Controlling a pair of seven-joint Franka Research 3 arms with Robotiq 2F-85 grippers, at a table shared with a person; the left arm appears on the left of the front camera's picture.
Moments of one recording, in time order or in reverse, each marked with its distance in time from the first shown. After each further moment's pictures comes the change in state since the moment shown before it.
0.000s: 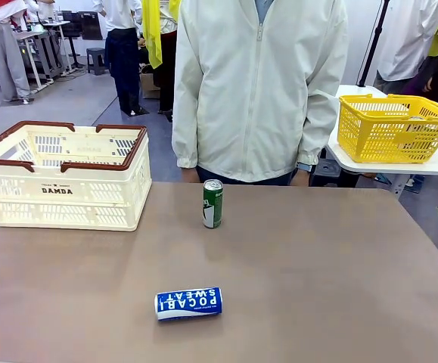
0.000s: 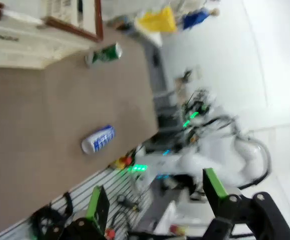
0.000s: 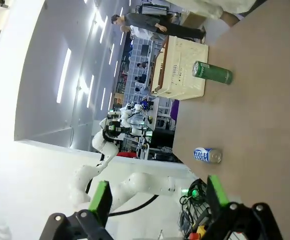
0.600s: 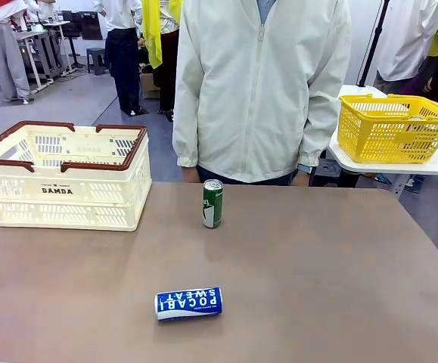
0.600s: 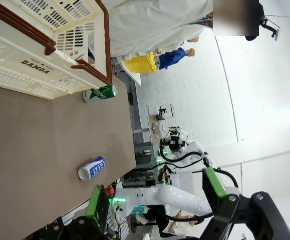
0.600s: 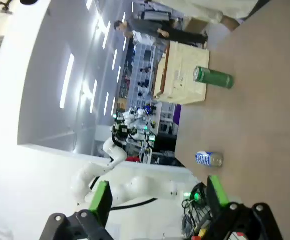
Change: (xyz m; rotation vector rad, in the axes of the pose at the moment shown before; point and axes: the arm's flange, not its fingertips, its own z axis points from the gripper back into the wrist) left arm 0.016 0.088 0.093 -0.215 -0.226 0.113; right arm 0.002 -0.003 0.000 0.007 -0.010 -0.007
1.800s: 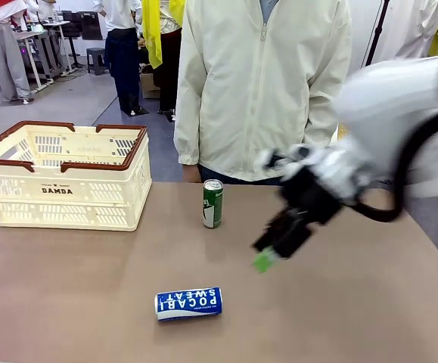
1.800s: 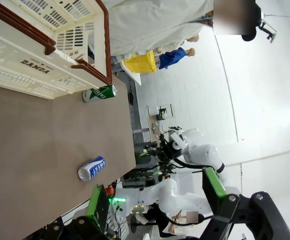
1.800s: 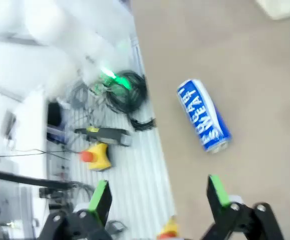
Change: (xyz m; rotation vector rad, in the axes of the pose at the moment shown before) left arm 0.000 0.000 0.000 0.000 0.000 0.001; right arm -0.083 0.062 -0.330 -0.248 0.867 0.801
